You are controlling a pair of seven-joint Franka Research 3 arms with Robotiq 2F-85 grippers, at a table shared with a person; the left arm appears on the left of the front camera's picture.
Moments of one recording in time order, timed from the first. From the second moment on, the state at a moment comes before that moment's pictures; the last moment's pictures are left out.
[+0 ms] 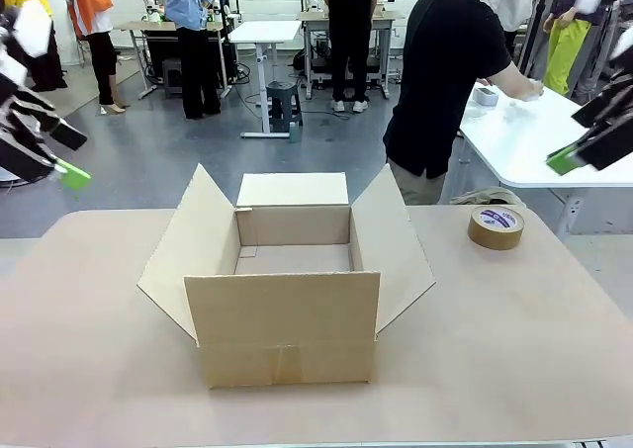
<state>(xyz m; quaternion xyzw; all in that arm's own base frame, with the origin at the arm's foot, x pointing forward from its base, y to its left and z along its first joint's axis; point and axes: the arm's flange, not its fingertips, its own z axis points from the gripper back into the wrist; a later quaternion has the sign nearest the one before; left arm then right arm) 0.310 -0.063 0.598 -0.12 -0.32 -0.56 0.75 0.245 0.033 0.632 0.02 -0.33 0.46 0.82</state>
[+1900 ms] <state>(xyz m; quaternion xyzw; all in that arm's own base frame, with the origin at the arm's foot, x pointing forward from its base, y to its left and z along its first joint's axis) 0.297 0.026 0.625 -0.12 -0.32 -0.51 0.79 0.239 -0.052 0.624 0.11 -0.37 0.44 0.81</state>
